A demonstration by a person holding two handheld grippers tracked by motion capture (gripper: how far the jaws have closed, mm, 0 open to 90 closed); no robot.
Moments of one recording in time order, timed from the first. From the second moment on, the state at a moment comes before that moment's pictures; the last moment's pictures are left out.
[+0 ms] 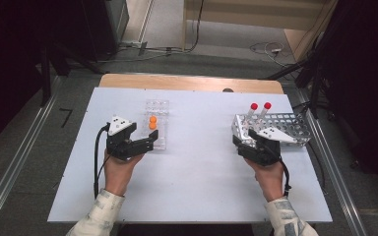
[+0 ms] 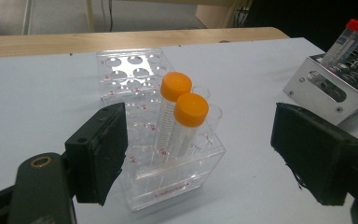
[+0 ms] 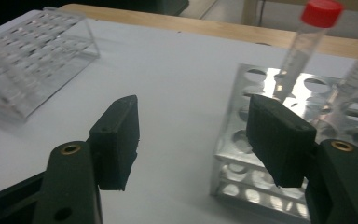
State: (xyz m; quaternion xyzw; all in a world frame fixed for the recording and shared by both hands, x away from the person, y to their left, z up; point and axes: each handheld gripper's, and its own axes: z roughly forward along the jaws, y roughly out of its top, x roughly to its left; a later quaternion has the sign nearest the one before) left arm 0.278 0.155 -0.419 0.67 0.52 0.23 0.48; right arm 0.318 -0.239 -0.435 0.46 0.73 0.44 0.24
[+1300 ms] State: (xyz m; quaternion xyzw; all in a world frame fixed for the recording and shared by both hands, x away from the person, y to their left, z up) left arm 0.276 0.152 -0.422 0.68 0.51 0.21 0.48; right arm 0.410 -0.247 -0.444 0.54 0.69 0.38 0.29
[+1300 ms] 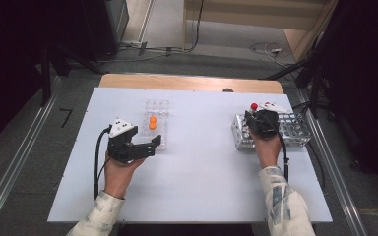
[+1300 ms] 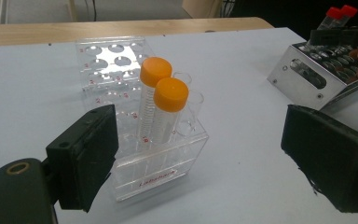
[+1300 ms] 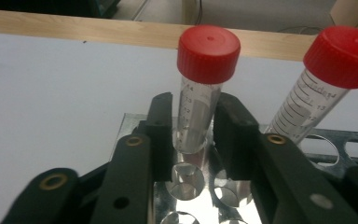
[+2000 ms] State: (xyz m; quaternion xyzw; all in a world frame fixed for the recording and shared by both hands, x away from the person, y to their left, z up) left arm 0.276 0.150 -0.424 0.68 0.51 0.21 0.47; right arm 0.385 -0.257 -0.398 0.51 0.67 0.43 0.32
